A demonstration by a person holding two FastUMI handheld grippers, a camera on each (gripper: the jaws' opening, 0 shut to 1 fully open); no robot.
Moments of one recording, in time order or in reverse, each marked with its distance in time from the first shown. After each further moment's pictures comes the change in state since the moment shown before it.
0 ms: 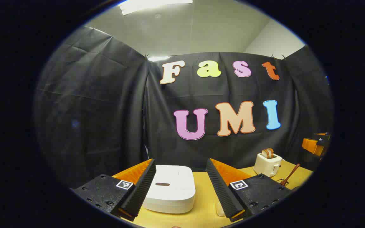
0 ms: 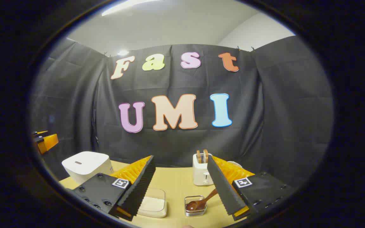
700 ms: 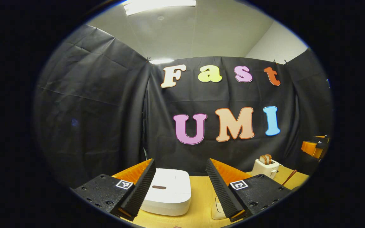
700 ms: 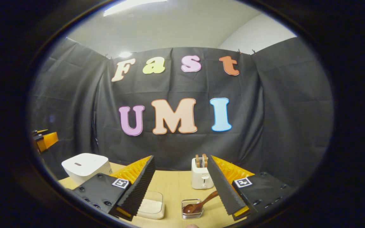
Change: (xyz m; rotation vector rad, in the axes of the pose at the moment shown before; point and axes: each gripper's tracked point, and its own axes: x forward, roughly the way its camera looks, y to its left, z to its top) left arm 0.000 -0.003 0.015 -0.012 -0.047 0.008; right arm 0.001 -0.002 0.016 -0.020 -0.035 0.011
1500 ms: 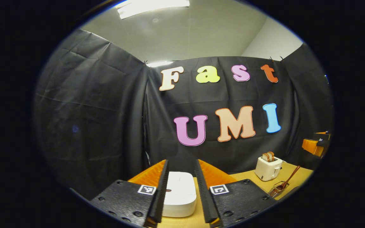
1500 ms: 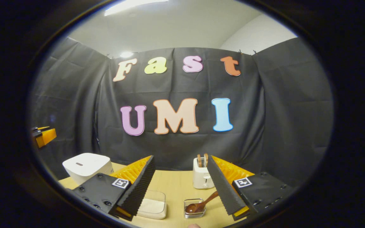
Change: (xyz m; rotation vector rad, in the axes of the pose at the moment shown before) left arm 0.000 0.005 0.007 0.056 -0.013 -0.003; right arm -0.003 0.010 -0.001 0.006 -0.001 0.008
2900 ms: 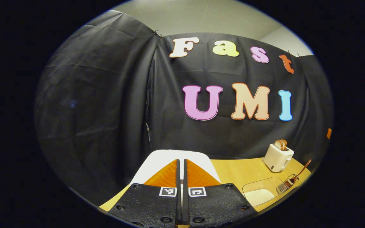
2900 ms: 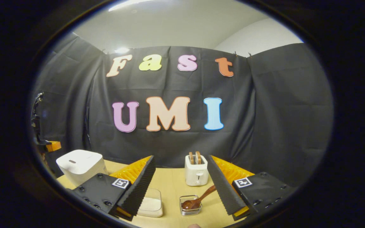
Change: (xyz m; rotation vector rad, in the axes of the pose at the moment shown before) left arm 0.082 0.064 -0.126 -0.124 0.267 -0.007; right arm -0.015 0.001 -0.007 -0.048 0.021 -0.113
